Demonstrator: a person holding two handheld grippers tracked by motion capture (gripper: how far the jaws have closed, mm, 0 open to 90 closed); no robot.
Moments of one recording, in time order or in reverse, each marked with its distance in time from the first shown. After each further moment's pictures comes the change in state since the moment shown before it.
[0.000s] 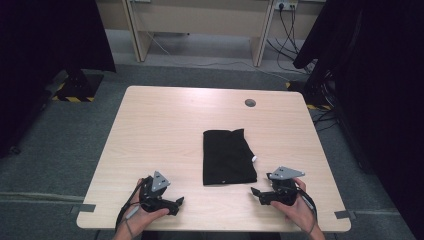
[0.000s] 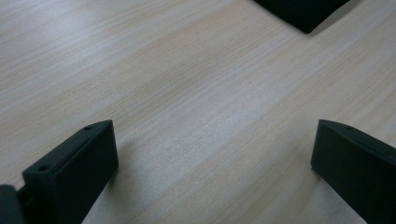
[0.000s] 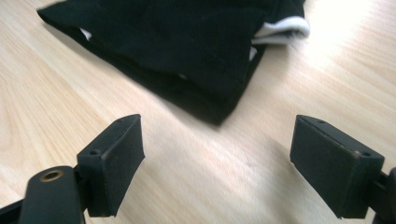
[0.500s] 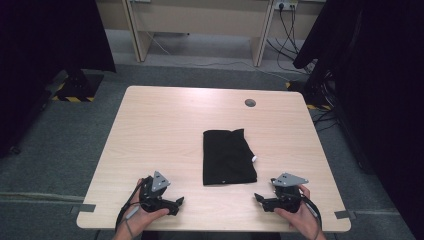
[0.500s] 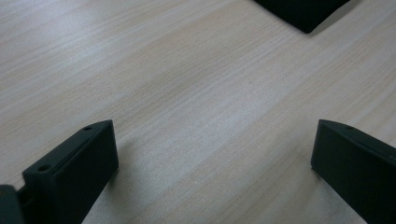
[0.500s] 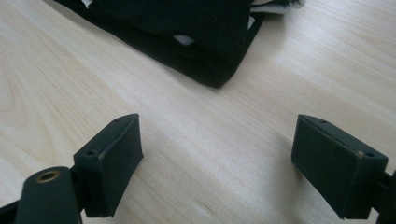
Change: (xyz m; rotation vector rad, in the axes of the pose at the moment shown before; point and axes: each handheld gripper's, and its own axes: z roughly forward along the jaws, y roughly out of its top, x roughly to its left) left arm 0.000 0.000 0.000 0.000 0.002 0.000; right arm 0.005 -0.015 -0.010 0.021 -0.028 -0.007
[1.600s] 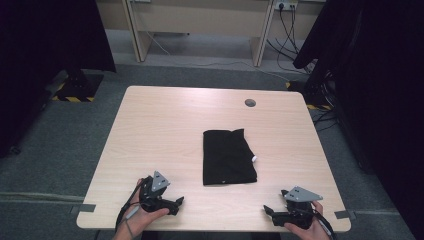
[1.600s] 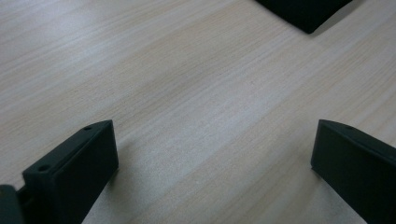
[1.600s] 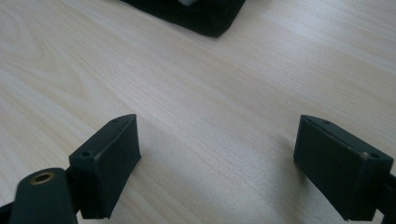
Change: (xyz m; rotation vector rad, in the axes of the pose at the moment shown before) left arm 0.000 0.000 0.000 0.001 0.002 -0.002; right arm 0.008 -0.033 -0.031 -0.015 -0.030 0.029
